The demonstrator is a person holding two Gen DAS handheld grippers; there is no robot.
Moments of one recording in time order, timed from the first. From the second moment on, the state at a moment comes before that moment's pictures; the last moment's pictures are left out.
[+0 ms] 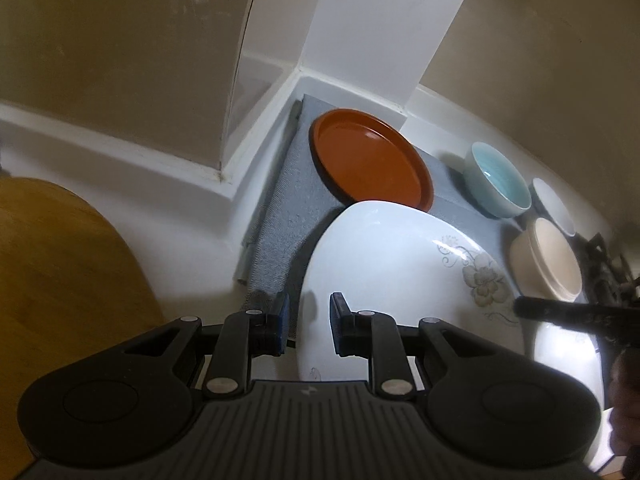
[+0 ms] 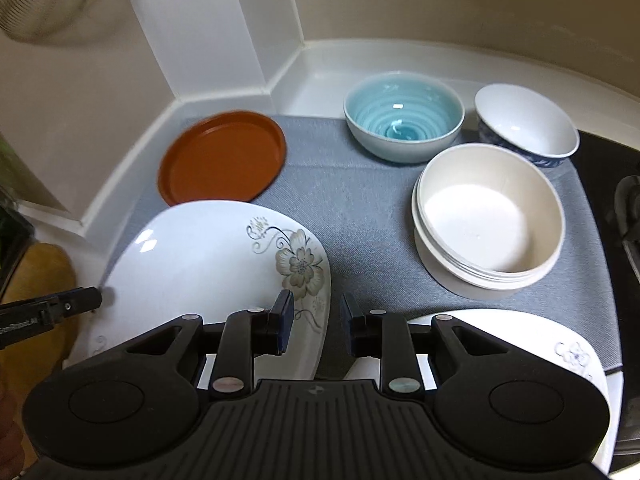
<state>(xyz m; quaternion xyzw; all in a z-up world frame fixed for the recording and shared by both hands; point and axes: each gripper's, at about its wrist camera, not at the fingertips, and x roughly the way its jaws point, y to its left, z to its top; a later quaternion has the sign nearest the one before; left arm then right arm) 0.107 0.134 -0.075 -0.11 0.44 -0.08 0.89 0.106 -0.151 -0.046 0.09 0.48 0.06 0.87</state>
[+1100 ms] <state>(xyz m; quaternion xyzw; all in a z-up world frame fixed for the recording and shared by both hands) 0.111 0.144 -0.091 -0.06 0.47 -0.14 0.87 0.107 -0.123 -0.072 0.08 0.53 0.10 0.84</state>
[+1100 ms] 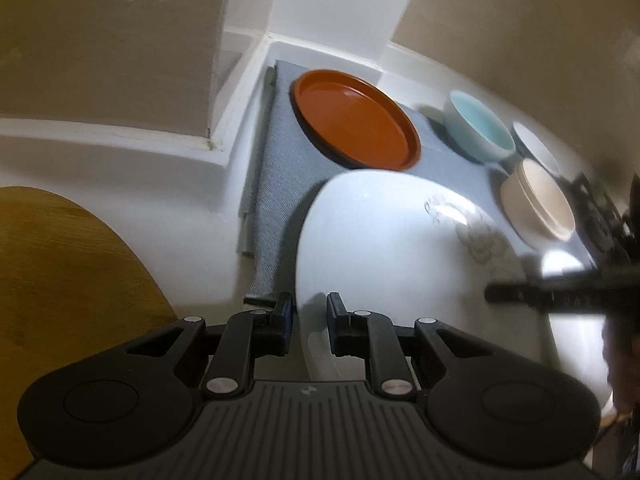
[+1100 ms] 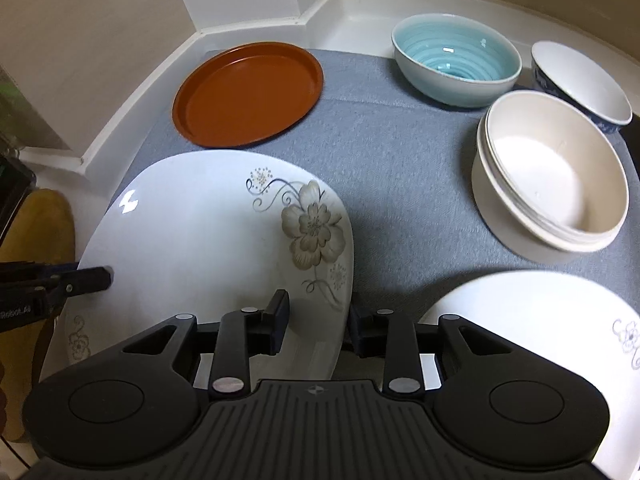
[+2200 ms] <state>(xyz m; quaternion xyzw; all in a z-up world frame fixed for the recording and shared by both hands) 0.073 0.118 -0.043 -0.08 0.40 -0.14 0.90 0.058 -0.160 -0.031 0.14 0.48 0.08 0.86</state>
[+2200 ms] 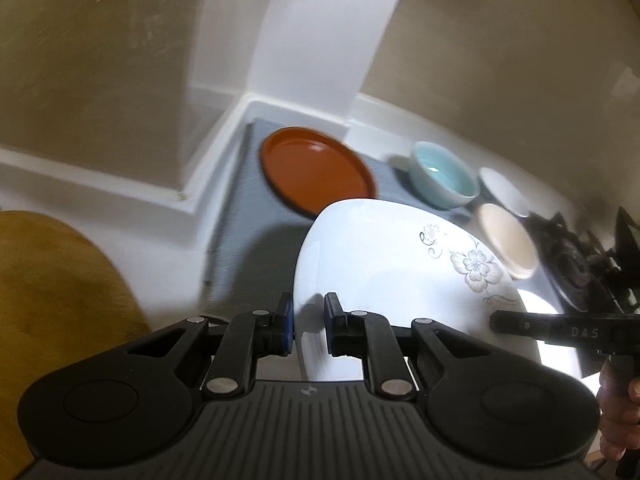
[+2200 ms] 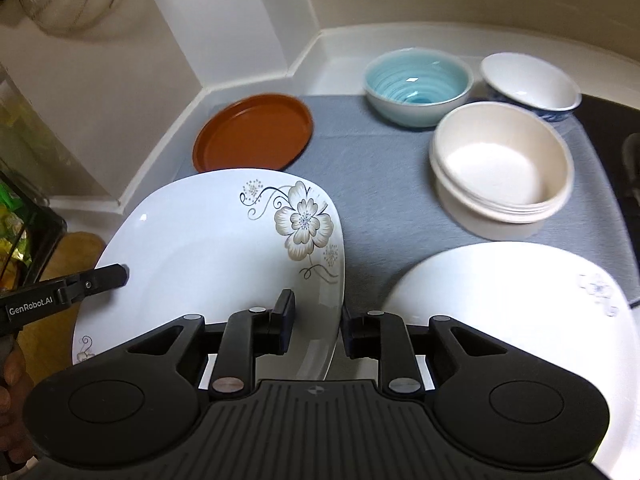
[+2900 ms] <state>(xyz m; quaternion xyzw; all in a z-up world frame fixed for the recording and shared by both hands) 0.059 -0.008 -0.062 -0.02 0.43 -0.23 0.87 -0.009 -0.274 -0.046 0.21 0.45 -0.04 0.87</state>
